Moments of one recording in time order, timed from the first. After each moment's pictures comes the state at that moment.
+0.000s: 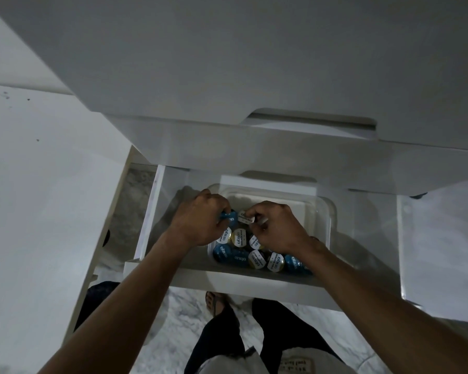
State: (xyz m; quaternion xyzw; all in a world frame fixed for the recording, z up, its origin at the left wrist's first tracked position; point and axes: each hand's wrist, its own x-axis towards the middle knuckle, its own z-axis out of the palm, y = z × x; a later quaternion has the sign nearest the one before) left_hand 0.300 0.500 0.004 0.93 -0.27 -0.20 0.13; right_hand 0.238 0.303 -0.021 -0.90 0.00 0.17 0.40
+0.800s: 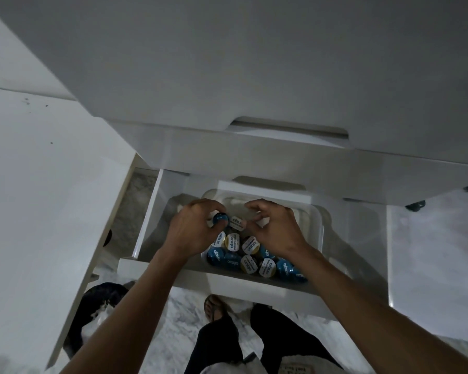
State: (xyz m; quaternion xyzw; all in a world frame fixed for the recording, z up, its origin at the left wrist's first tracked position) left_hand 0.273 0.498 0.014 0.94 -0.16 -0.13 0.27; right_hand 0.234 0.298 -0.014 -0.87 0.05 0.10 0.48
